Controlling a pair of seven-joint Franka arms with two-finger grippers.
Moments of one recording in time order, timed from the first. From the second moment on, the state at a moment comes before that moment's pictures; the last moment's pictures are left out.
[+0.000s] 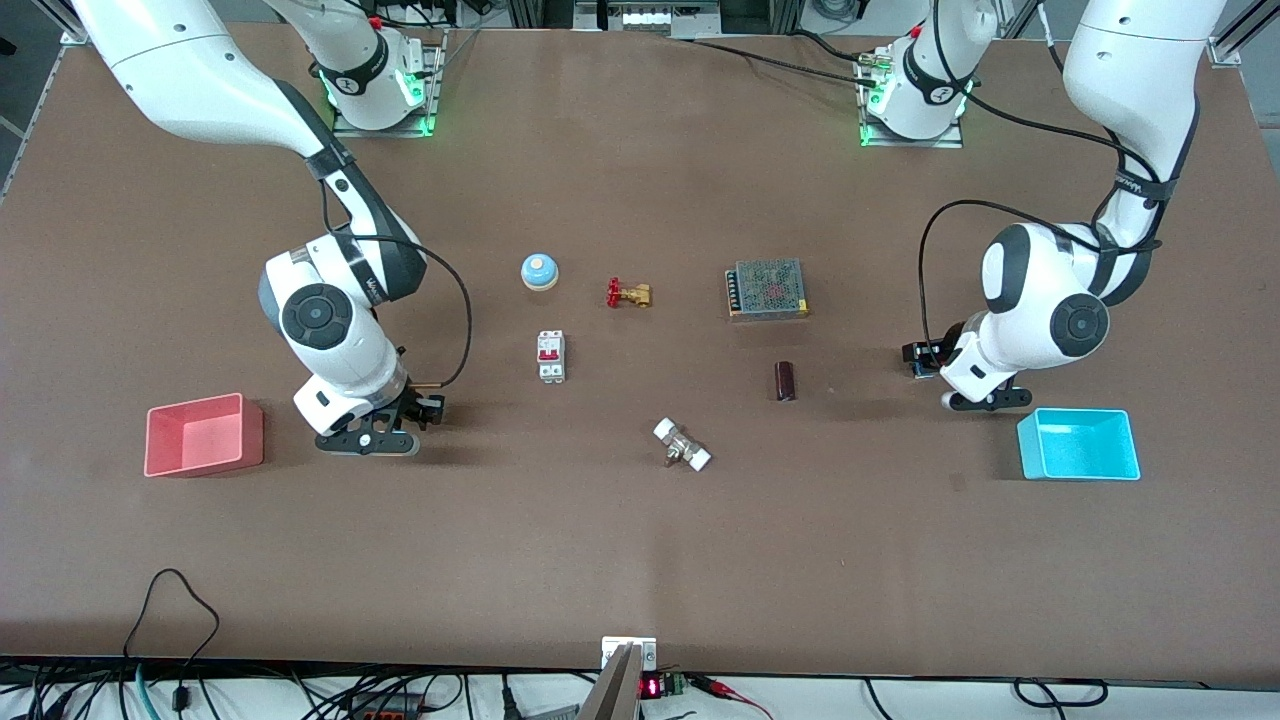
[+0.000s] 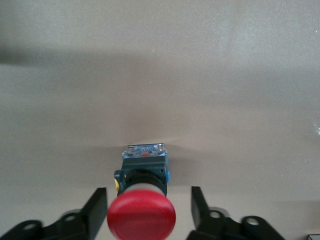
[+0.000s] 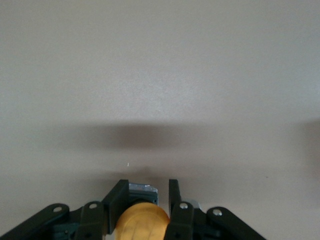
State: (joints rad) left arm 0.00 0.44 -0.05 -2.08 -0.09 2.29 -0.09; right arm -0.01 0.61 0.34 -1.75 -0.43 2.37 0.58
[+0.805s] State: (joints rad) left arm 0.00 0.28 0.05 -1.66 -0.09 1.99 -0.07; right arm 0.00 0.64 0.34 -1.75 -0.47 2.40 0.59
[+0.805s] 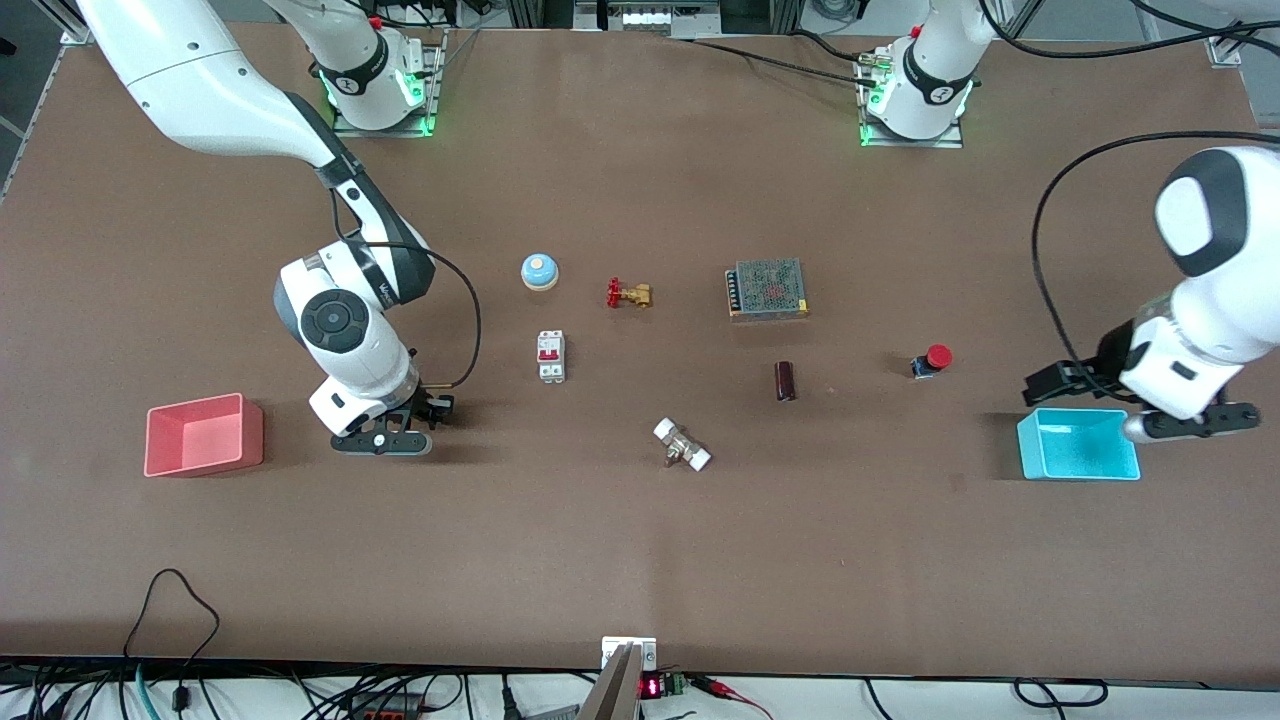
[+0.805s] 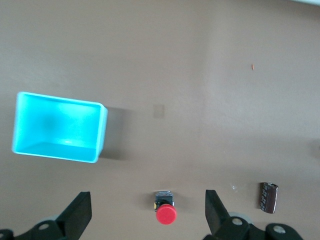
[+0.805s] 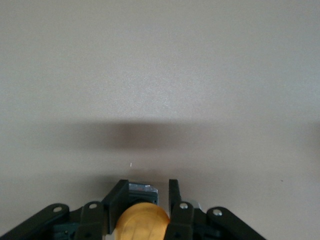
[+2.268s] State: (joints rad) left arm 0.08 0.25 -0.01 -1.49 -0.09 1.75 -0.07; right arm -0.15 0.26 0.30 -1.65 -0.06 1.94 0.12
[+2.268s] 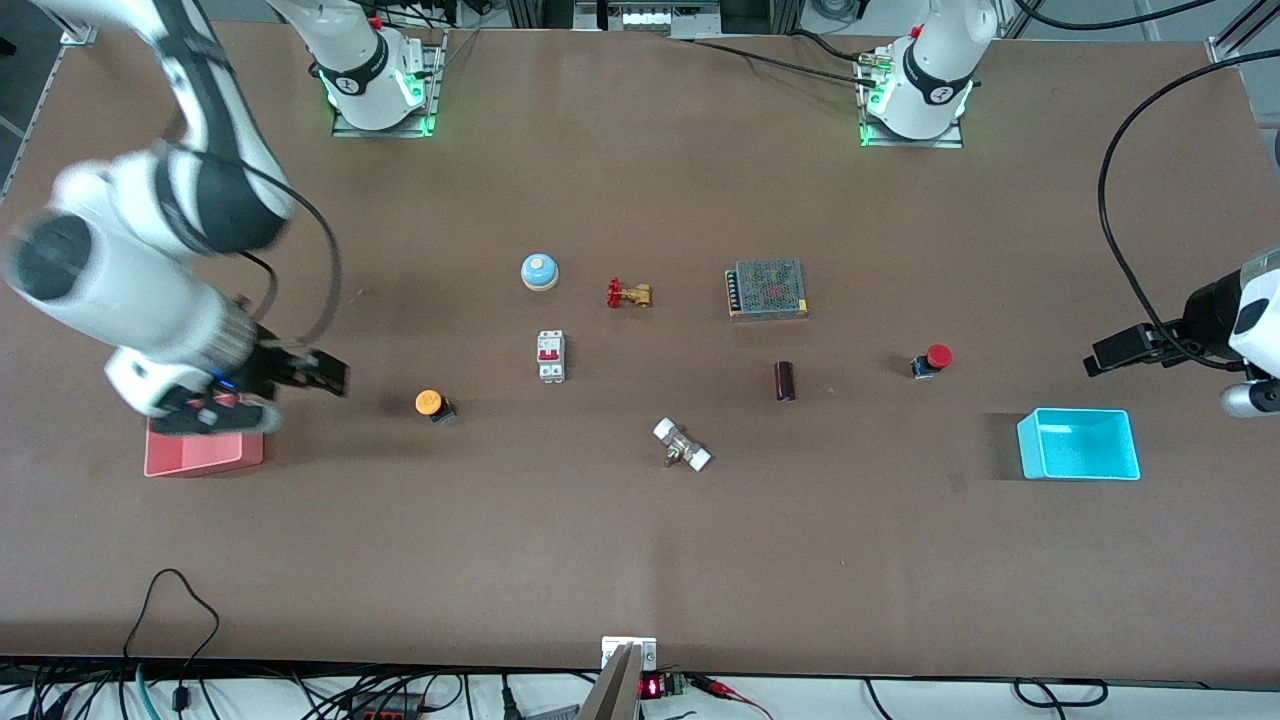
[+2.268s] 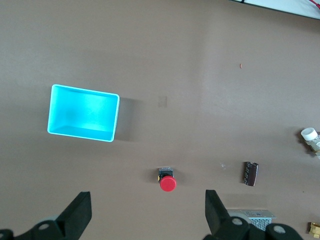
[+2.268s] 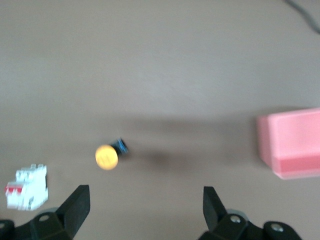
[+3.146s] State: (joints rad) left arm 0.07 0.22 -0.02 -1.47 -0.05 1.64 -0.07; right arm -0.10 0.07 0.13 -1.60 0.02 1.67 0.07
